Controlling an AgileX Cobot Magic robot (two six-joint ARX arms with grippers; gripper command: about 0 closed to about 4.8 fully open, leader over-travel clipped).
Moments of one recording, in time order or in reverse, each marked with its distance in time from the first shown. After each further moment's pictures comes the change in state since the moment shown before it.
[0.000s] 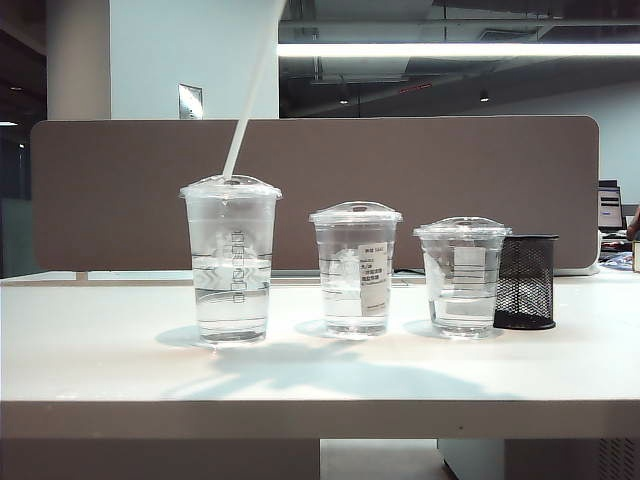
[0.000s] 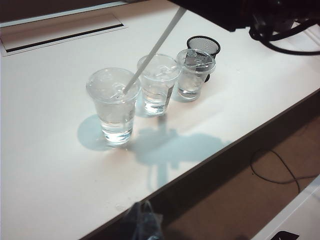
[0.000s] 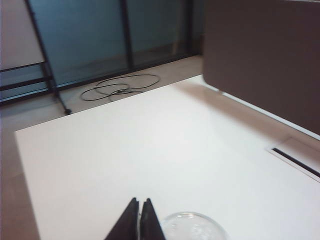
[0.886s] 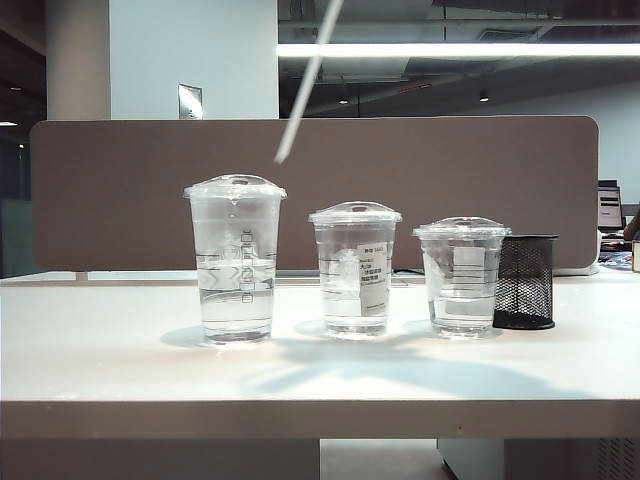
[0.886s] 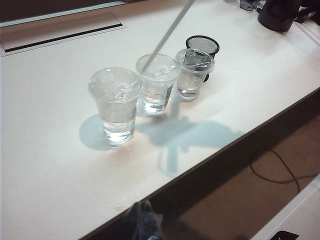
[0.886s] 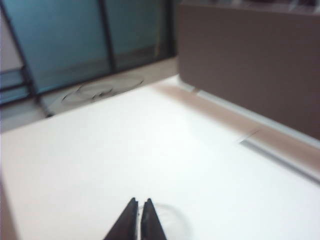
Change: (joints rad) left arm 0.000 0.000 0.000 0.000 0.000 0.000; right arm -0.114 -0.061 0.002 -0.061 -0.052 0.002
